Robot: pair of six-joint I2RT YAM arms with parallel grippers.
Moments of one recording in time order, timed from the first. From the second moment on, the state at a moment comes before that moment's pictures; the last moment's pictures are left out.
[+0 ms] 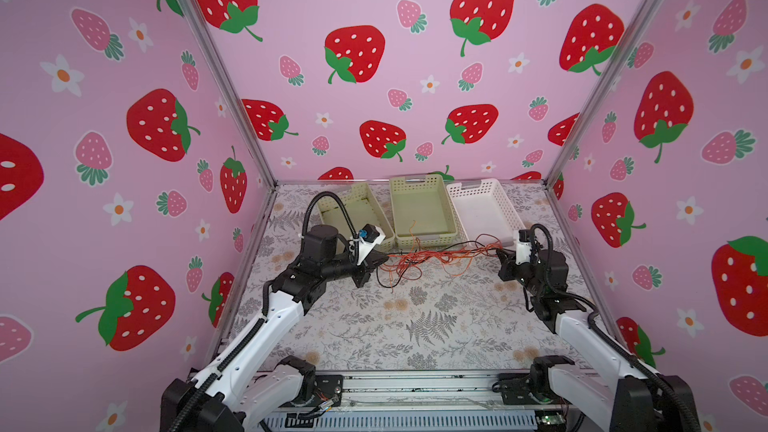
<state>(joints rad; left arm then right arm) -0.34 1.01 0.81 -0.30 0.62 0.31 0.15 0.99 0.37 0.23 -0.23 0.08</state>
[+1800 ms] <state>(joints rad) -0.73 1.57 0.97 -0.17 0.42 0.28 0.49 1.05 0.44 0.06 -0.31 -0.24</state>
